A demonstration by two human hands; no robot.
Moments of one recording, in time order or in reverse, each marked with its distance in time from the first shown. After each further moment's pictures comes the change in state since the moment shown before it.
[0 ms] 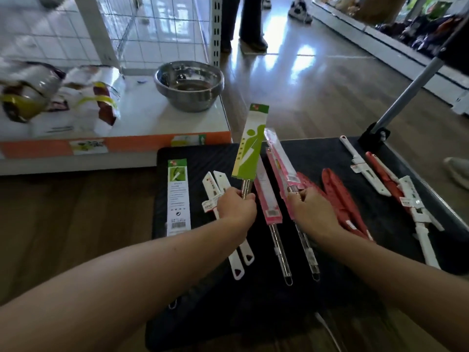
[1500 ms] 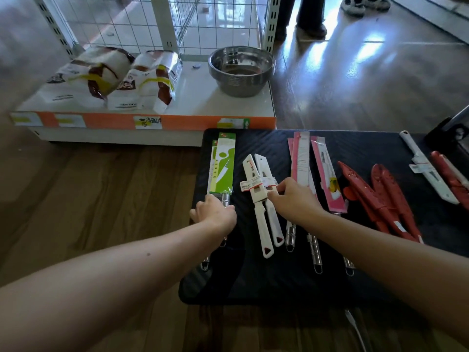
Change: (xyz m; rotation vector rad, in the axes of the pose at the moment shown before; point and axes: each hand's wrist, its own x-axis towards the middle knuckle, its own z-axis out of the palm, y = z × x) left_hand -0.017 -0.059 -0.071 0.461 0.225 -0.243; right_hand -0.014 -0.037 0.057 -0.147 -0.350 -0.209
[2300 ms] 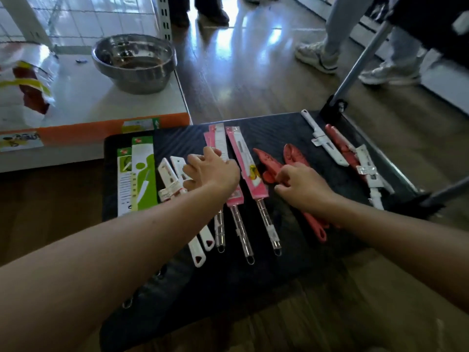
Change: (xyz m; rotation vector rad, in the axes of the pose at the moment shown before) left_hand -0.034 0.131 0.047 -0.067 -0.074 0.371; right_hand -0.022 0.096 -0.089 -0.291 0.233 0.081
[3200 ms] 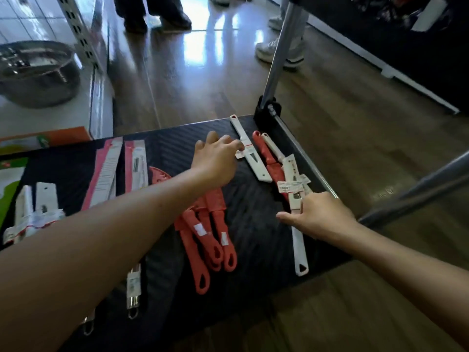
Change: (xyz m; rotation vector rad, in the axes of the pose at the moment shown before) left_hand 0.036 0.148 0.178 0.650 -0.017 0.735; right_hand 0.021 0.225 -0.050 -0.120 -0.129 0.190
